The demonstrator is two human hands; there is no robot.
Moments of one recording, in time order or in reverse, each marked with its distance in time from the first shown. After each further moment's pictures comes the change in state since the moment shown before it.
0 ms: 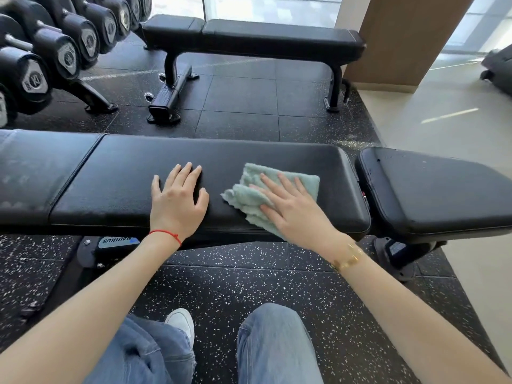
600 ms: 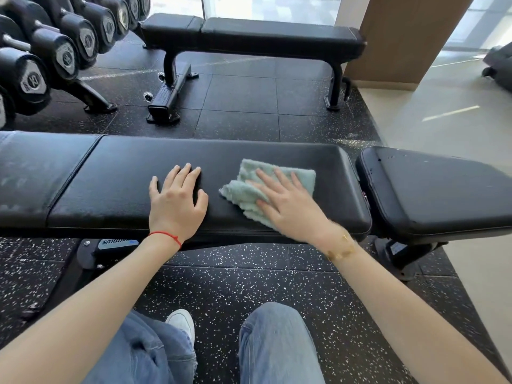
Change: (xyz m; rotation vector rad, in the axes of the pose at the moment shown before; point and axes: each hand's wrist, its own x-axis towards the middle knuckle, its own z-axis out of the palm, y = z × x) left_hand 0.001 0.002 0.000 0.018 0.006 -0.014; right_hand 0.017 0.002 -0.001 -0.007 -0.010 0.002
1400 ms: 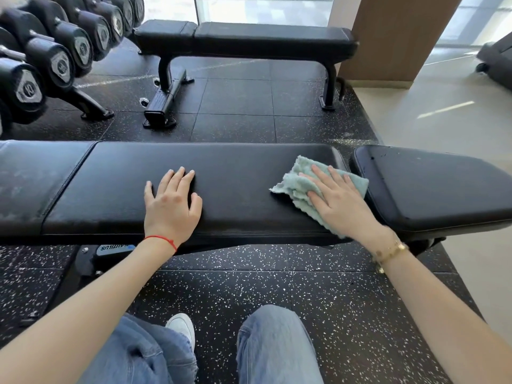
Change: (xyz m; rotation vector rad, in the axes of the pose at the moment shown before) left_hand 0.000 0.000 0.003 0.021 0.006 0.004; right_hand -0.045 0.080 -0.013 0.032 0.067 0.273
